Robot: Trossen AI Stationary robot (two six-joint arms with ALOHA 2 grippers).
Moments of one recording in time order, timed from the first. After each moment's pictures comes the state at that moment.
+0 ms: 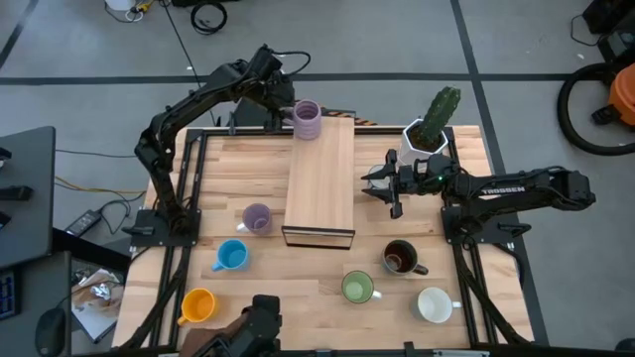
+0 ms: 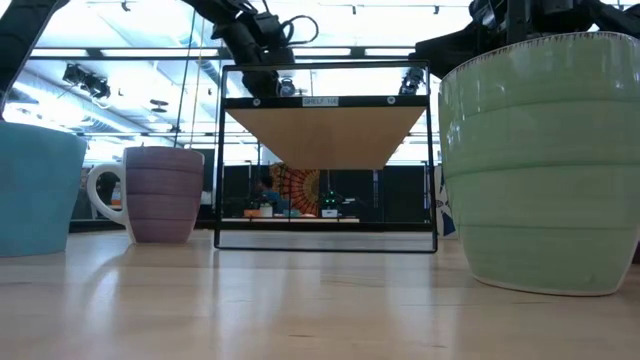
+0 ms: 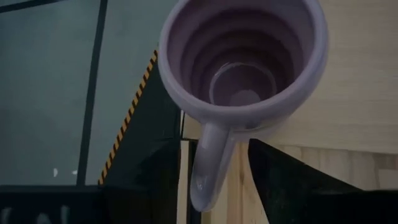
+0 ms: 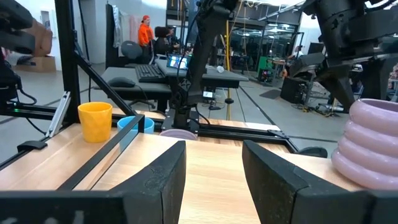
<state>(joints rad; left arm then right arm) 0.76 1.83 1.85 -0.96 0.16 0.76 -0.26 0.96 0.34 0.68 -0.28 -0.12</state>
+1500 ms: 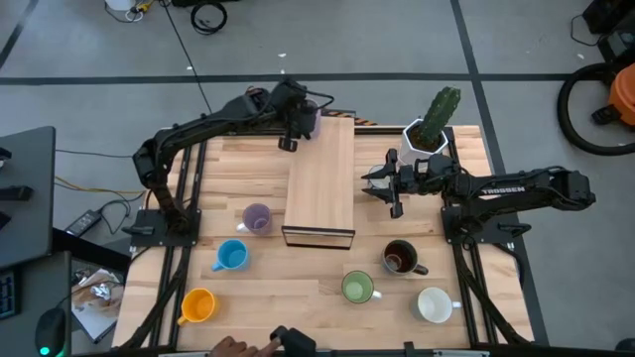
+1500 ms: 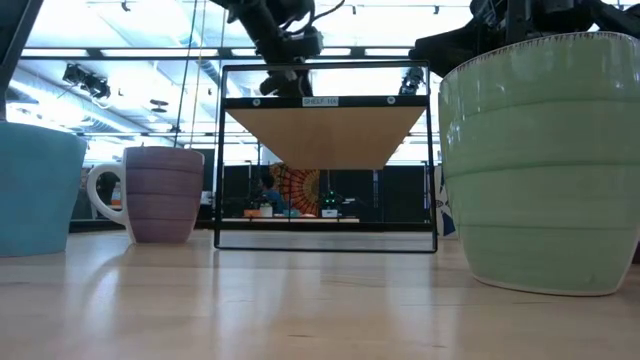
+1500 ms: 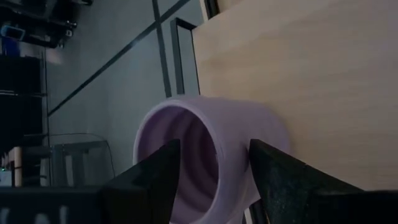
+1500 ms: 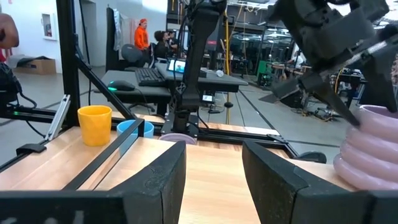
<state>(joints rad) 0.50 1.76 1.69 -0.67 -0.22 0.96 -0.26 0.96 0.34 0.70 -0.28 -0.13</state>
